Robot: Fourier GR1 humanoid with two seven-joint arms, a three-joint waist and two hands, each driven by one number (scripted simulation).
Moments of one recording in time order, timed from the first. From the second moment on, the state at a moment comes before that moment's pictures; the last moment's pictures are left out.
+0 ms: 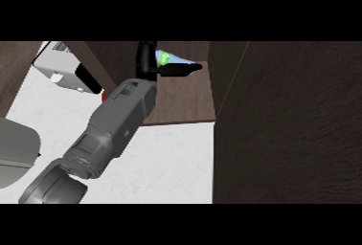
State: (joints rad) left arm -1.19 0.03 -0.16 -0.19 0.52 0.43 -0.68; right arm 0.93 -0.12 0.11 -2.42 -0.17 0.45 -0.28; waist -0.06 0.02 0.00
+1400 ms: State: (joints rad) left arm -0.61 0.02 -0.48 -0.96 0.62 0.28 -0.62; right arm 0.99 -0.07 0.25 -2.46 -0.12 0.37 -0.22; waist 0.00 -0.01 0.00
